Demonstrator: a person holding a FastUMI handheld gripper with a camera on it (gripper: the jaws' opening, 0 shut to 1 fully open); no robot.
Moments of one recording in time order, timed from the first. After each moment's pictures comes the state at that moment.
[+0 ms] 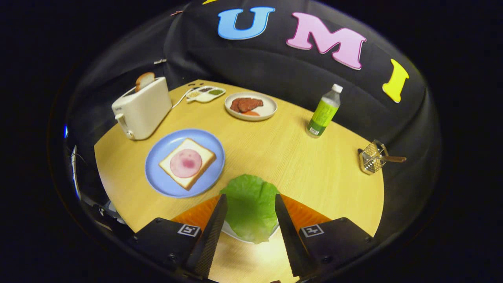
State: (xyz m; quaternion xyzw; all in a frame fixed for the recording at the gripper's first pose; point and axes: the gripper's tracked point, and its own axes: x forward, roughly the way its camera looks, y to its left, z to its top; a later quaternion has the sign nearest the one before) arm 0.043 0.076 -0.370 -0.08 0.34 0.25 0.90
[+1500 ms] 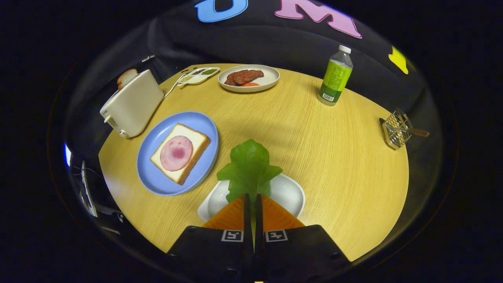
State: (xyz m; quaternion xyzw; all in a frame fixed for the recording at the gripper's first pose) arm 0.066 0.077 -0.387 -0.02 0.40 0.26 0.88
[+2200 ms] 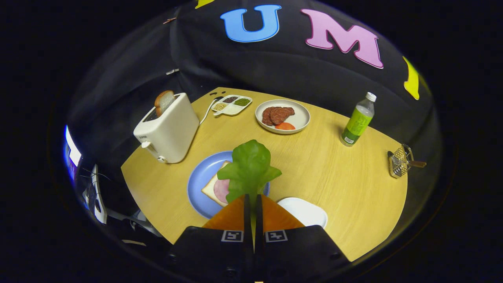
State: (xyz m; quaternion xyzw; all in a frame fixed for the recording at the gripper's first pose) arm 0.049 0.166 -0.292 -0.01 0.34 0.32 0.89
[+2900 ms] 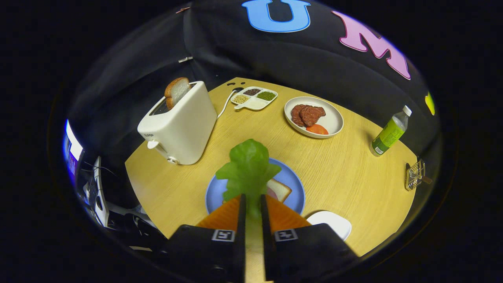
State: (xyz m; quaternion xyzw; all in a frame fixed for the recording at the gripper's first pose) arm 0.060 0.232 -0.309 -0.04 0.36 0.35 0.86
